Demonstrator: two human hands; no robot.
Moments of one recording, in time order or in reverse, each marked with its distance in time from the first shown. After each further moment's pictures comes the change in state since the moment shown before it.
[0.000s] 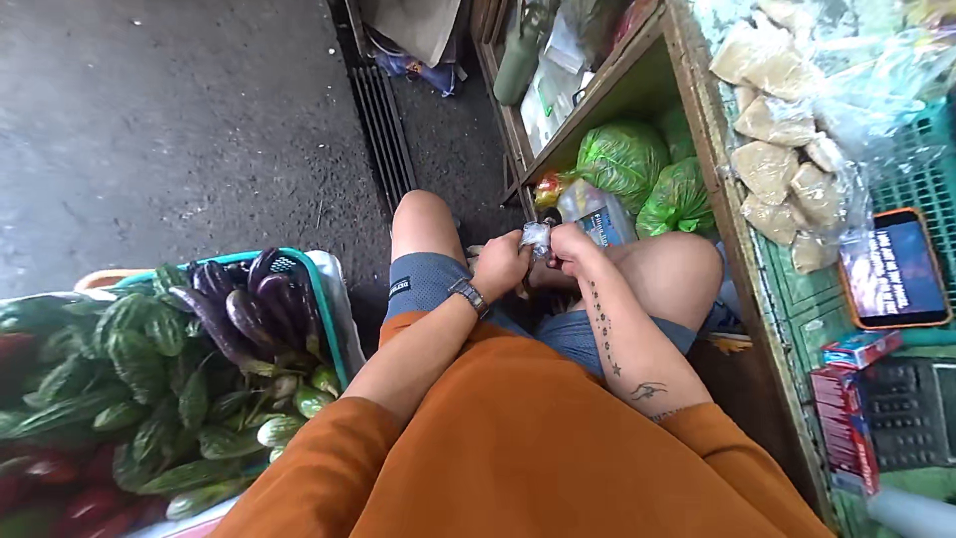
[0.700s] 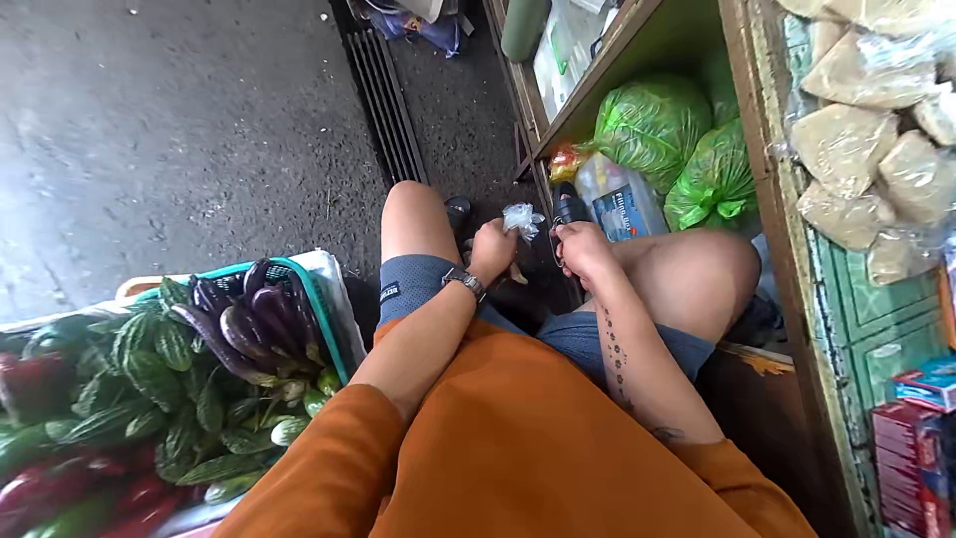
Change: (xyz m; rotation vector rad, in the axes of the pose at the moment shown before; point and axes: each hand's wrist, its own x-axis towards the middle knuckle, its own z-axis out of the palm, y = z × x) left_hand 0.056 -0.029 0.021 -0.012 -0.010 -0.332; right_hand 0.004 0.012 -0.024 -0.121 -0.053 -0.077
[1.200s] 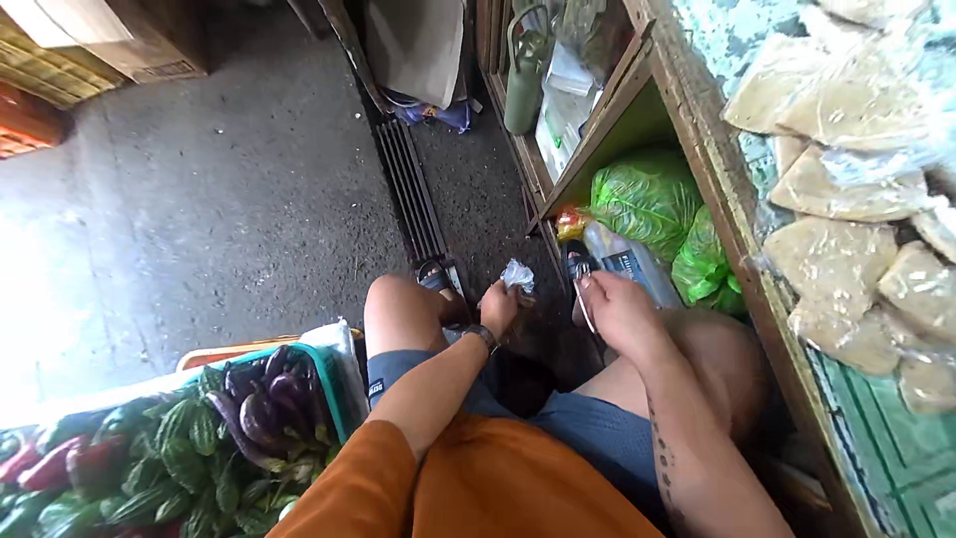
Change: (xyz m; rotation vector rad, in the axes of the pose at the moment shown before) left_hand 0.065 -0.003 0.030 -0.004 0.020 -0.168; right_hand 0.009 -0.026 -0.082 -0.465 0.061 -0.276
